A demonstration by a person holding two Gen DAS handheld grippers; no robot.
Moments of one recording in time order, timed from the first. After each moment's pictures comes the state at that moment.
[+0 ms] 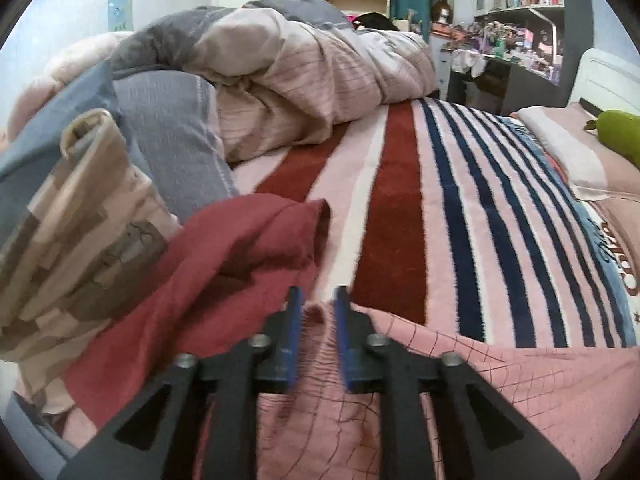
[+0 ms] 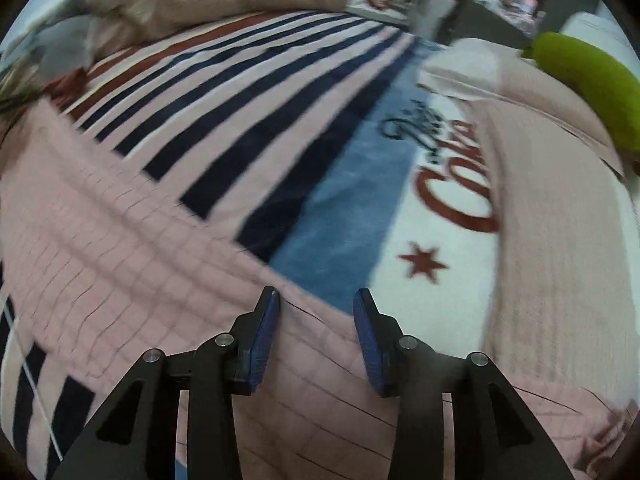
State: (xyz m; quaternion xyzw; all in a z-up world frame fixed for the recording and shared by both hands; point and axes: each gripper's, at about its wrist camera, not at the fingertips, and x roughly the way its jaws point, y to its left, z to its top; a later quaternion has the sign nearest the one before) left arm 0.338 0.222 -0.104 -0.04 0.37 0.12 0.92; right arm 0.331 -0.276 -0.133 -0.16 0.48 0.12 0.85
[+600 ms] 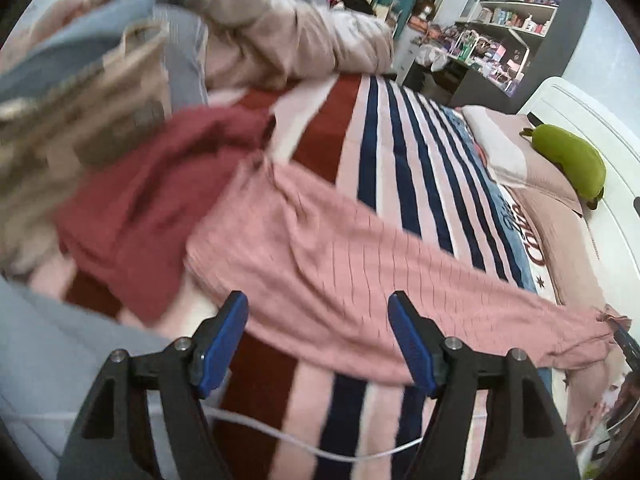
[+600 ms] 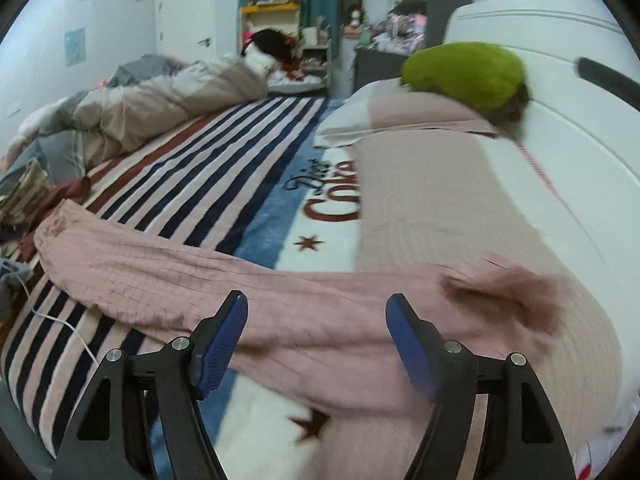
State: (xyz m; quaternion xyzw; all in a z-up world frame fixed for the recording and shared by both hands) left arm 0.203 0.190 -0.103 -0.17 0.43 0.00 0.89; right arm 0.168 -0.378 -0.026 -0.04 0.36 0.04 0.93
